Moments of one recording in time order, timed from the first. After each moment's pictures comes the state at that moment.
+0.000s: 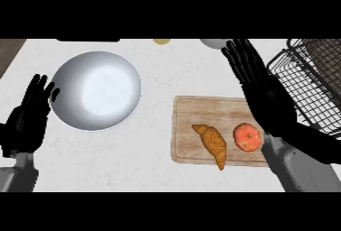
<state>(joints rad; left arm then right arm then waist) -0.12 0.40 0.01 -1.48 0.39 0.20 0.00 -0.43 -0.24 0.25 -1.65 -0.26 -0.01 -0.24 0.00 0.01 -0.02</state>
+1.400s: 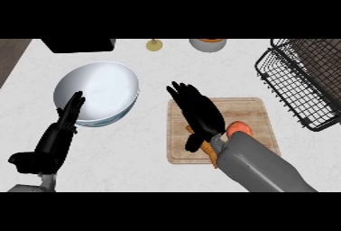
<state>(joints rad) -0.01 0.37 -0.17 -1.55 0.20 0.11 -0.14 -0.65 -0.27 0.79 -1.28 0.55 -0.12 0.40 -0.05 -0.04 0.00</state>
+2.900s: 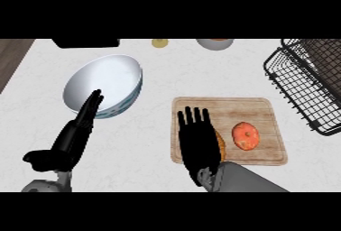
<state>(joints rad) -0.05 0.30 -0.21 -1.56 0.19 0.05 -0.13 -0.58 -0.23 0.90 -1.57 0.75 0.41 1.04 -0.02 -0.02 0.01</state>
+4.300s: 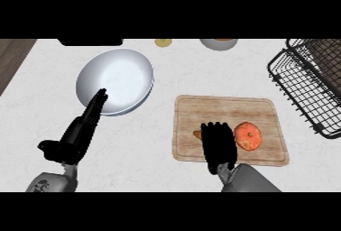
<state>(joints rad) -0.09 0.25 -0.17 -1.46 0.14 0.00 -0.13 -0.36 -0.22 0.75 -1.42 0.96 0.28 0.84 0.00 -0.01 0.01</state>
